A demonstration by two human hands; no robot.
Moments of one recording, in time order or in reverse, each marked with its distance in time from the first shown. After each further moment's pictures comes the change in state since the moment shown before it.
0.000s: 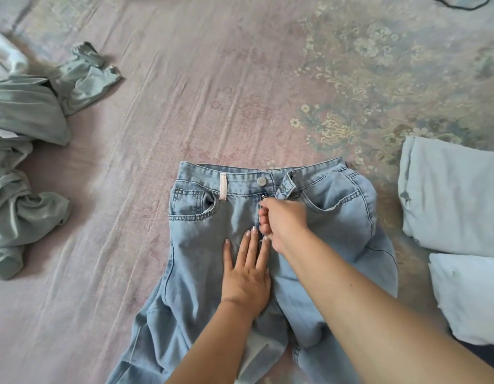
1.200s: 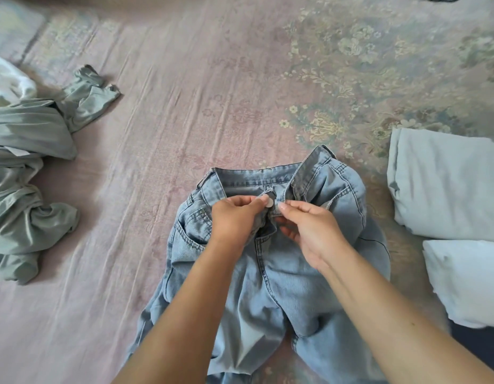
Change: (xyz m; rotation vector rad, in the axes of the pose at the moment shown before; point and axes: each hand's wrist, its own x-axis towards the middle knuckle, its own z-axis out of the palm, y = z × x) left_hand 0.039 0.014 -0.143 -1.612 -0.006 -0.629; right_hand -0.032 -0.008 -0.068 0.022 -0.162 -0.130
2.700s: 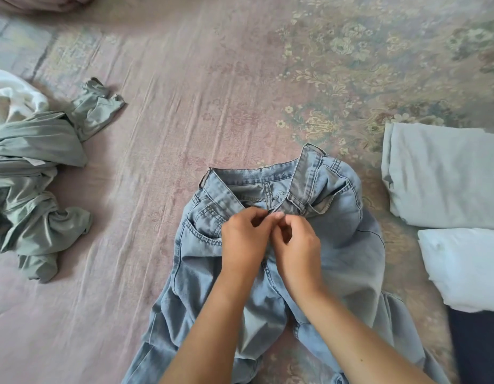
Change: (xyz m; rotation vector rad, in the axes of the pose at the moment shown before) left_hand -0.038 -0.024 0.007 0.605 0.170 0.428; right_hand -0.027 0.058 0.003 -0.637 0.321 -0.809
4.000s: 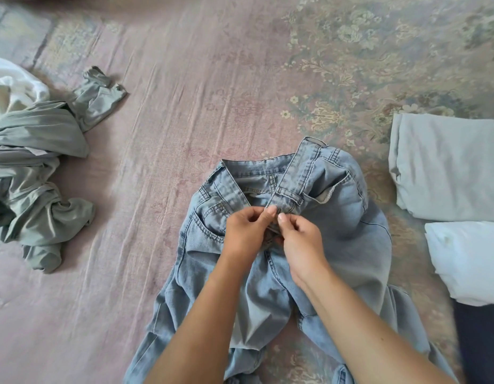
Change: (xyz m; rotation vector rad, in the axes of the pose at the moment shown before) left_hand 0.006 -0.021 0.003 -0.487 -0.187 -0.284; right_hand 0.006 -0.011 0.002 0.470 -0.185 0.700
